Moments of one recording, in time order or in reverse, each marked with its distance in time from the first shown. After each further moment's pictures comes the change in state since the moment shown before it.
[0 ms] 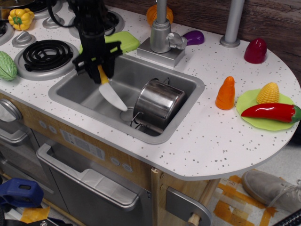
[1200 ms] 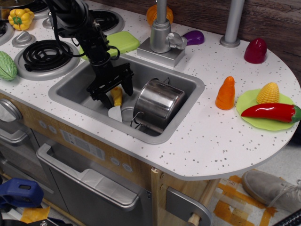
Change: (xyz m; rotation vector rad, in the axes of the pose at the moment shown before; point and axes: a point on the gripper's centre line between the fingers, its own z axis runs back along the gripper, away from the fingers) arm -0.022 -0.014 -0.068 -0.178 0.192 -0.005
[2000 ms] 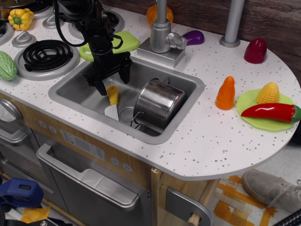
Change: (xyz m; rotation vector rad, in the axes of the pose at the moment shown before) arm 0.009 -0.009 0.024 0.040 -0.185 -0.094
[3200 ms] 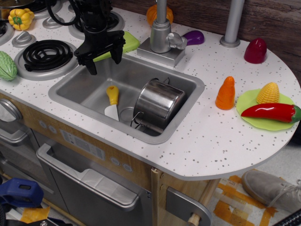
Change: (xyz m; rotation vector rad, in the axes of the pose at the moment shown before) arm 0.023 -0.001 0.047 0.032 -0.160 -0.006
